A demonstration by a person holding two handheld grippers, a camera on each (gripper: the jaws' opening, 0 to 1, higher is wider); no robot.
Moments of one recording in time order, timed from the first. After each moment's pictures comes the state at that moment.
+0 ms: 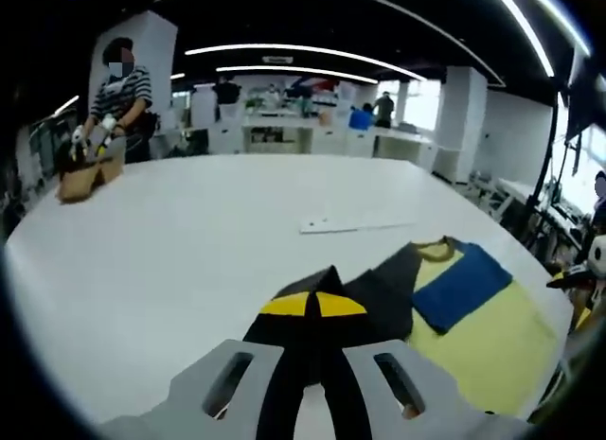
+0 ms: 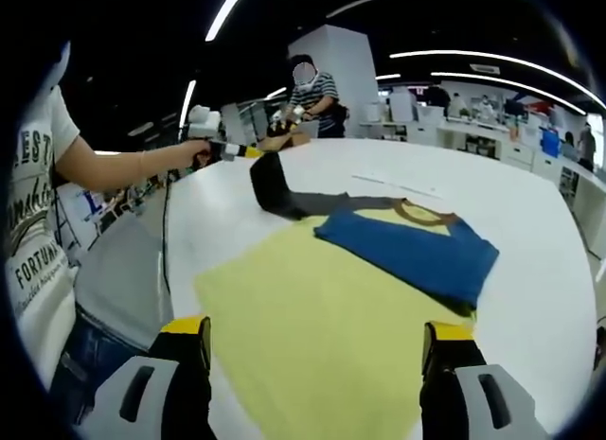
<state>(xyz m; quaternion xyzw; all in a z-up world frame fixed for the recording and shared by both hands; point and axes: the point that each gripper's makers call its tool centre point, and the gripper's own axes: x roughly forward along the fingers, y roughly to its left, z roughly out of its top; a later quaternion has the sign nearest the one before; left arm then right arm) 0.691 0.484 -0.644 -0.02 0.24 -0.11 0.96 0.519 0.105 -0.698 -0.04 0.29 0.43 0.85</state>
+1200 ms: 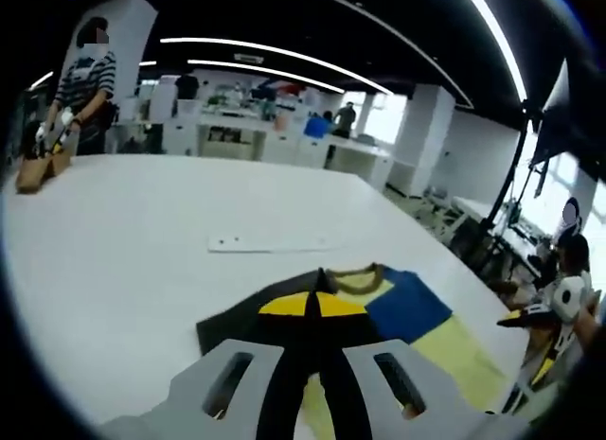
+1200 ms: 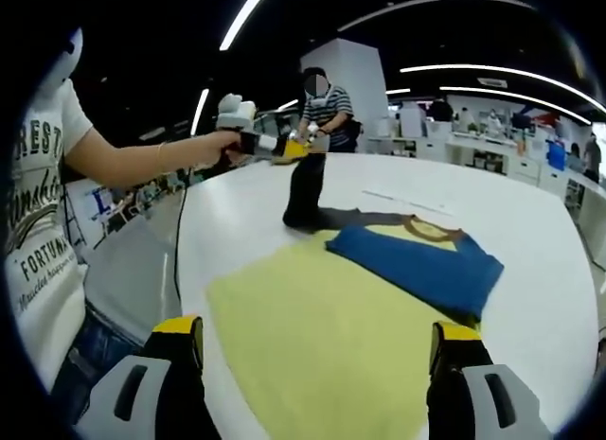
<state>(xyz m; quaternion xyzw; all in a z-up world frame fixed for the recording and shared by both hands) 0.706 0.357 -0.616 -0.09 0.22 -0.22 0.95 0.509 0.107 -0.686 -0.04 0.26 0.45 0.86</state>
